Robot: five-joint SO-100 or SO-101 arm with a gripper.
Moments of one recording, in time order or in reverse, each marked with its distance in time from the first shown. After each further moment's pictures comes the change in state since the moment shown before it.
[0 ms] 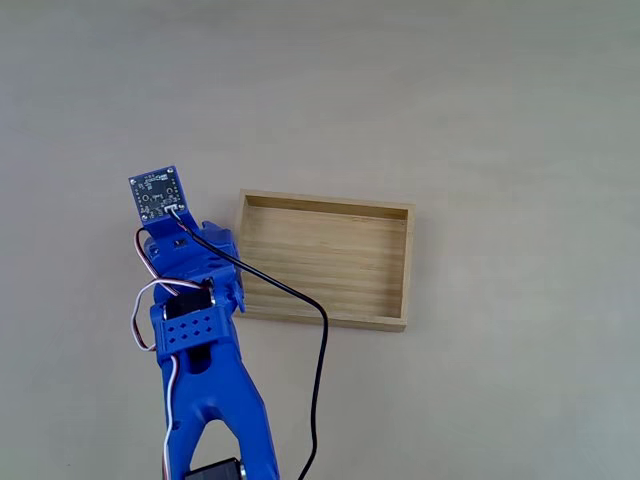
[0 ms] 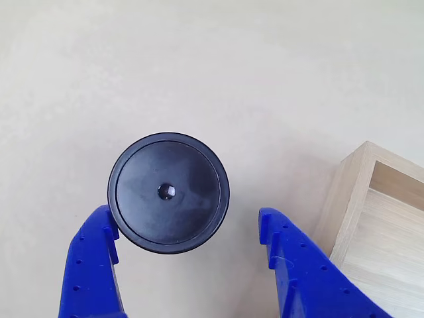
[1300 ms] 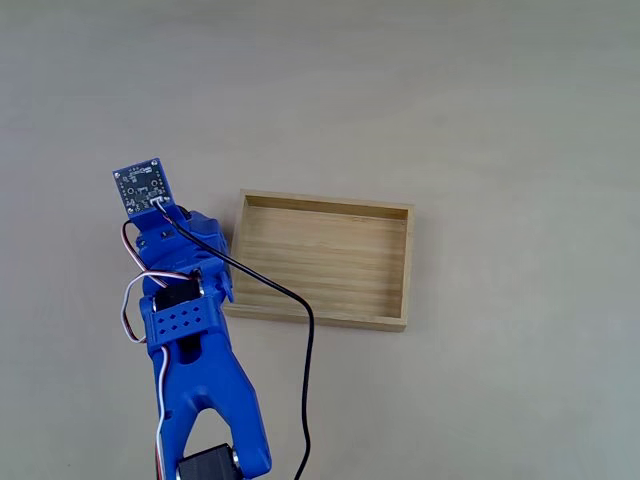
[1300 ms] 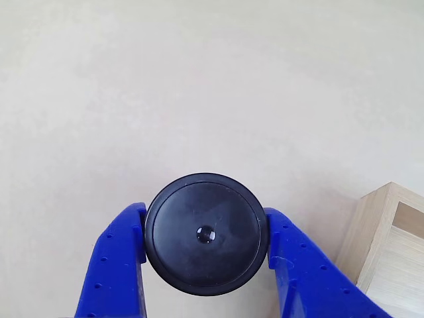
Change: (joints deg) arm -1.6 4.4 -5.1 -1.0 0.1
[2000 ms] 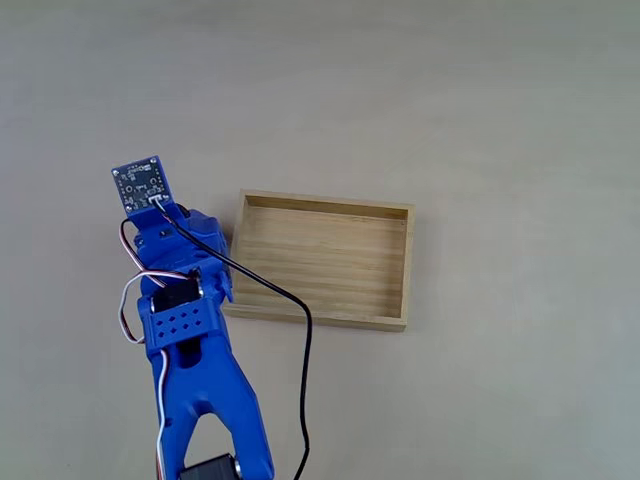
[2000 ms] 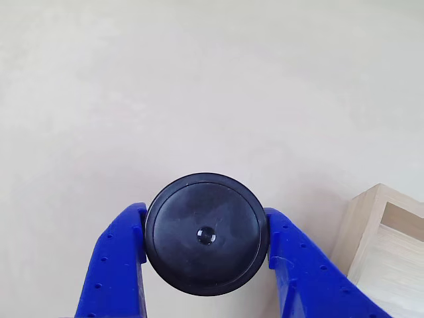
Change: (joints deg) arm 0.1 -3.4 0.0 3.1 -0.1
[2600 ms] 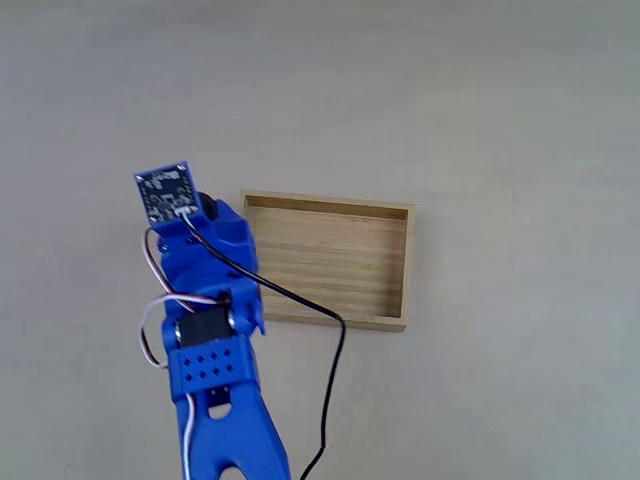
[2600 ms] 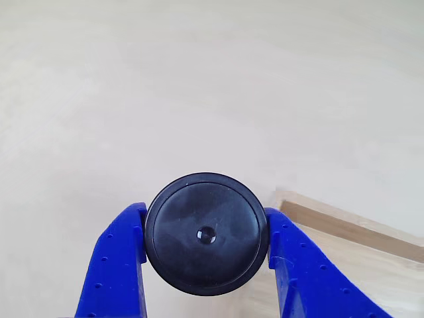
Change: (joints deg) arm 6.1 -21.6 10.3 4.4 3.3
